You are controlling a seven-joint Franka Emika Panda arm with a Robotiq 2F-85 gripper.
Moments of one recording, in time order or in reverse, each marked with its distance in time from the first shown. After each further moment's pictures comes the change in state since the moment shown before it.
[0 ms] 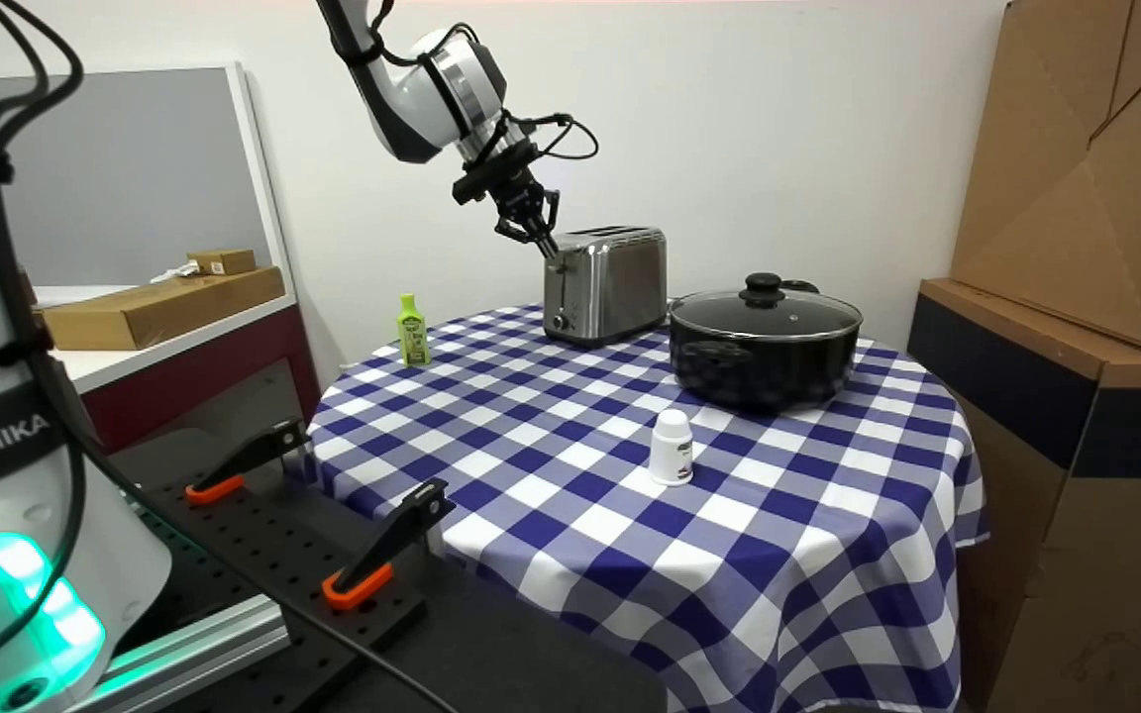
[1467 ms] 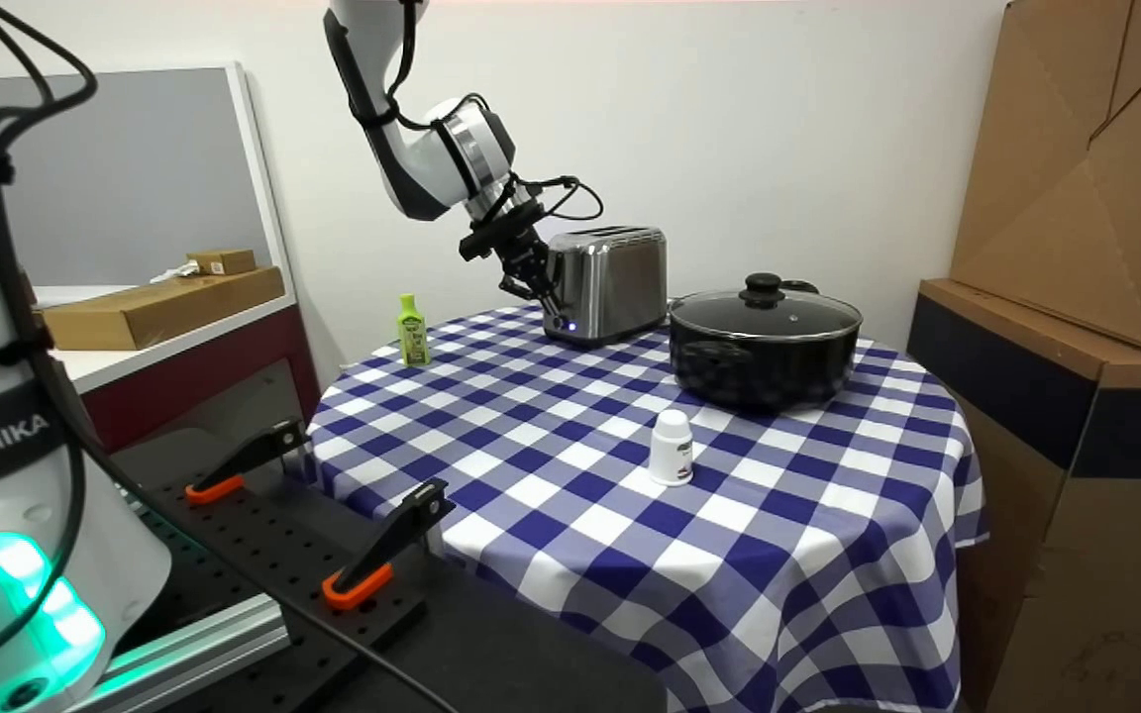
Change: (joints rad) arm 0.017 0.152 -0.032 0.030 0.000 0.002 -0.010
